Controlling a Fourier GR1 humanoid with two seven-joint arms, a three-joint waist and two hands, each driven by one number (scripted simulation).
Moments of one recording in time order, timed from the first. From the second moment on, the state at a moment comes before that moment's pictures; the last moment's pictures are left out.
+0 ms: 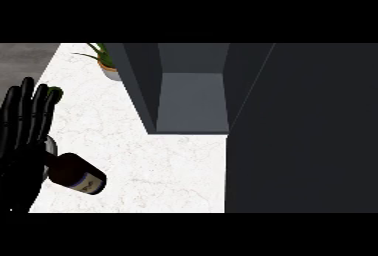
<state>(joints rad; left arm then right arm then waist) -0.01 0.12 -0.01 -2.10 -0.01 -0.01 -0.02 0.02 -0.08 0.03 -2.10 0.02 0.04 0.01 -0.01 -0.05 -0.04</state>
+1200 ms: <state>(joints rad) 0.10 0.74 0.26 -2.05 1.32 -0.62 0.31 0.19 -0.02 0.30 -2.48 -0.02 0.00 0.38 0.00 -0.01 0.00</state>
